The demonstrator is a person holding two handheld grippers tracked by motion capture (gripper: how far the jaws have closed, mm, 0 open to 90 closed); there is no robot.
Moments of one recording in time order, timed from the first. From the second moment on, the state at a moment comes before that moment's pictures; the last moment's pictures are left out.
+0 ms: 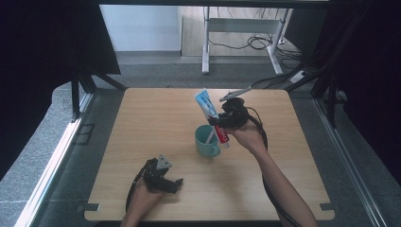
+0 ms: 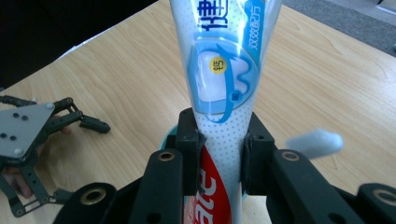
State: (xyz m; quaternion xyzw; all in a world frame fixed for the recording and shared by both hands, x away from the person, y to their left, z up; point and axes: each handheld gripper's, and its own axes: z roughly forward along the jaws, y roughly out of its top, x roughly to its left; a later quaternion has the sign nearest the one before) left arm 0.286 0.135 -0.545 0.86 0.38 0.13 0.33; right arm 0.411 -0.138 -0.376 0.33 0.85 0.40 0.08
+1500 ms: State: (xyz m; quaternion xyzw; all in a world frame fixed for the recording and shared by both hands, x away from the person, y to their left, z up) left arm 0.286 0.134 -0.545 0.85 0.38 0.13 0.33; right arm 0.431 -0.095 -0.390 0.32 0.85 0.40 0.11
